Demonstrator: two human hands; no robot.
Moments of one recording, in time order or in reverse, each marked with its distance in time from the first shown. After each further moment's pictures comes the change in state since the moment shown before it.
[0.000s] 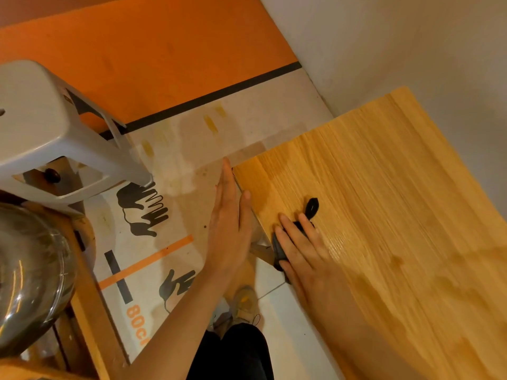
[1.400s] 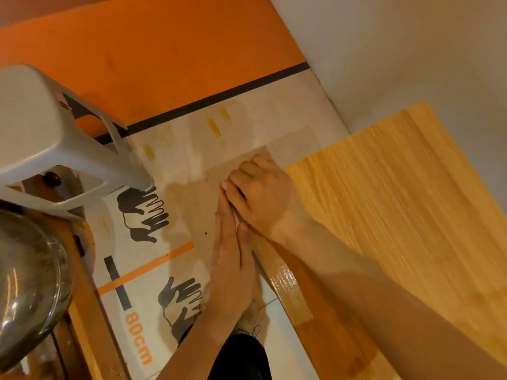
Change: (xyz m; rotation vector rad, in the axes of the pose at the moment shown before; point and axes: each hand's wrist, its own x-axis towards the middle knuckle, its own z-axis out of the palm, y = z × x) left_hand 0.001 -0.001 0.015 -0.087 0.098 -0.001; right_hand 0.179 0.006 -0.010 0.010 0.049 -0.123
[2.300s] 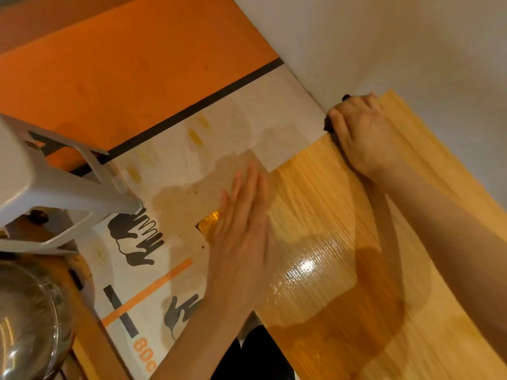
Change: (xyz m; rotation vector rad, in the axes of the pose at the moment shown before) left_hand 0.040 0.052 0.025 0.671 -0.252 0.421; right_hand -0.012 0.197 -0.054 -0.125 0.128 0.402
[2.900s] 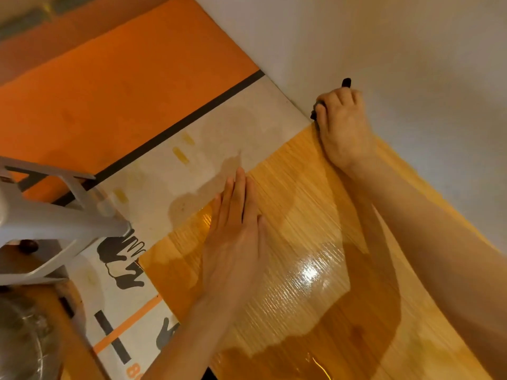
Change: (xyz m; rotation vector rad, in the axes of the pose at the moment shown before) left_hand 0.051 0.044 0.043 0.162 -0.110 -0.031; right_hand 0.021 0.060 -0.004 0.009 0.060 0.191
